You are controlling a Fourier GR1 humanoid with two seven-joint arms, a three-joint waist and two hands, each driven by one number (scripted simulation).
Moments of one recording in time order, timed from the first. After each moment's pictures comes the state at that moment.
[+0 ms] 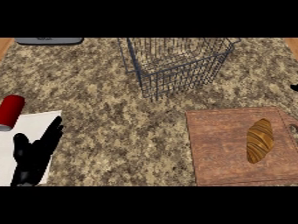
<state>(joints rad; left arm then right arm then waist) 0.10 0.37 -0.16 -1.47 0.25 0.14 0.18 -0.15 -0.93 0.08 -1.92 0.07 0.48 0.74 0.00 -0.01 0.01</state>
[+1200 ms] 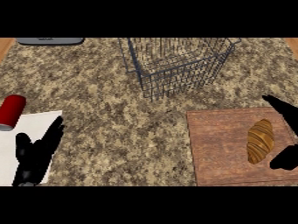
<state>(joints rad) 0.10 0.33 -0.13 -1.46 0.21 0.11 0.19 -0.12 -0.70 0.18 -1.68 0.43 0.35 0.50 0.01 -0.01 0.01</state>
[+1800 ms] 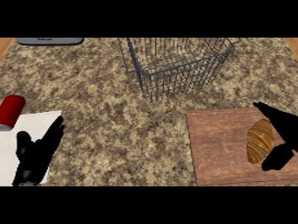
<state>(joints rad) 0.10 0.32 -0.12 -1.48 0.19 0.11 0.23 -0.14 -0.63 0.22 -1.56 0.52 0.38 0.50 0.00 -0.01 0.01</state>
